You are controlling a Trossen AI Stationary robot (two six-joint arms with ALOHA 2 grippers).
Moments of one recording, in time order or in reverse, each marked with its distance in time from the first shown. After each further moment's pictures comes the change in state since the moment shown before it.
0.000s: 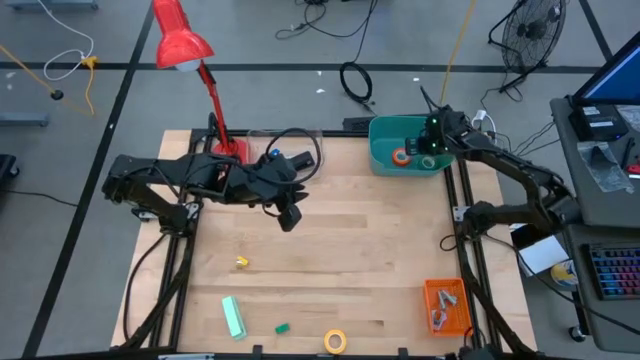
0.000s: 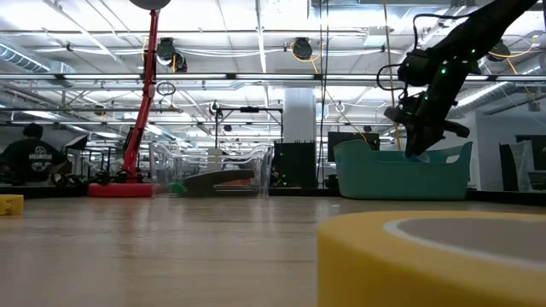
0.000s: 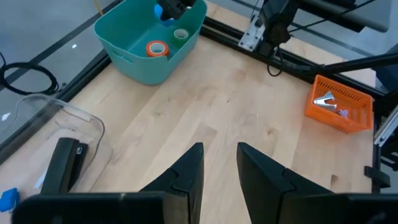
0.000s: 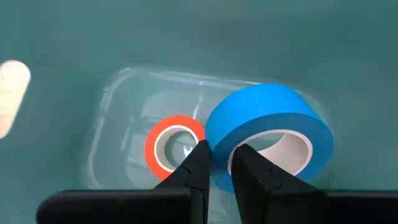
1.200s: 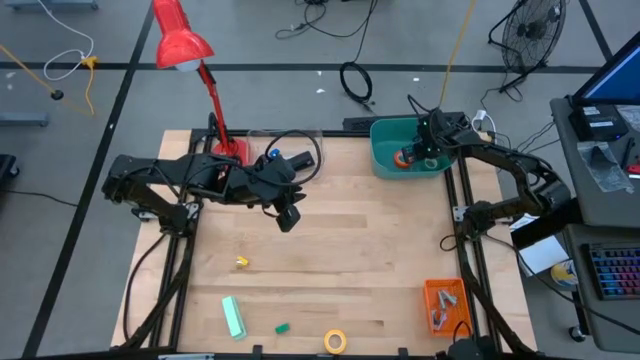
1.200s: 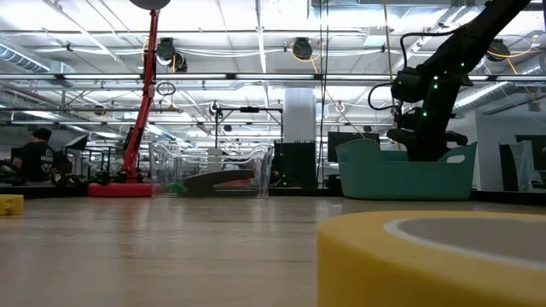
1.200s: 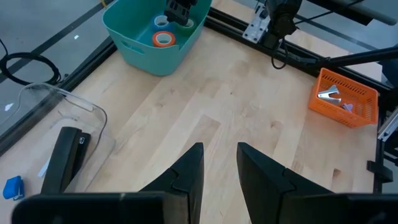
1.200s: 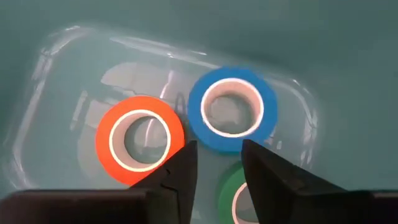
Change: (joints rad) left arm -0.002 0.000 0.000 -0.037 0.004 -0.027; right arm 0.002 0.131 0.000 -0.004 0.070 -0.180
